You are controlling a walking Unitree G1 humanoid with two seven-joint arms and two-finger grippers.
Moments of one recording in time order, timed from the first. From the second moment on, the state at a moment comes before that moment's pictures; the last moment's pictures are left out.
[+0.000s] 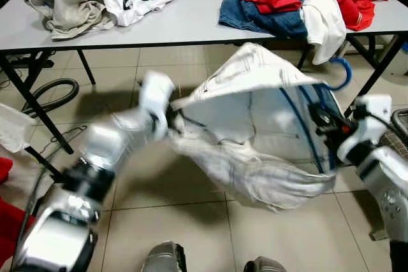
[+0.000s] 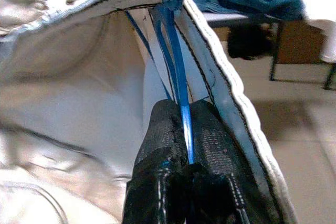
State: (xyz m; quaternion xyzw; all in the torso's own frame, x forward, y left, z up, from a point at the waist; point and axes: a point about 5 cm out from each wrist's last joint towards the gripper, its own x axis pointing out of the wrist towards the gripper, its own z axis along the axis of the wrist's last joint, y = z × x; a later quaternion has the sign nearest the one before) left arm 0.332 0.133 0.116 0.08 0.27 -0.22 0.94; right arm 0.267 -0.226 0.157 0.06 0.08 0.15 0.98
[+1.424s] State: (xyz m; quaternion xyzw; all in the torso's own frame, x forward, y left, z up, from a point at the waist) left arm 0.303 0.099 0.055 0.05 0.24 -0.39 0.89; right arm 0.292 -0.205 0.191 0.02 0.18 0.20 0.96
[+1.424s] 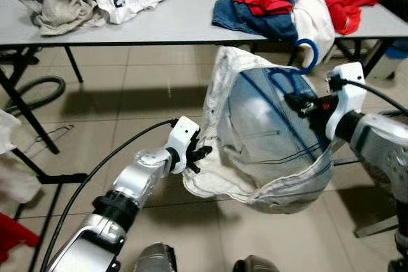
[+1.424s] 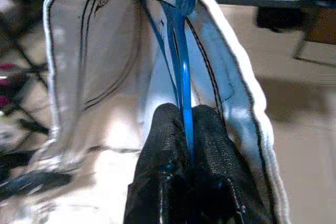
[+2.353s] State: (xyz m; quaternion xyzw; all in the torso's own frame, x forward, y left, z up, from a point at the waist) left arm 0.304 0.132 0.099 0.01 0.18 -0.44 0.88; right arm 0.298 -0.215 0.170 0.00 0.21 0.17 0.96
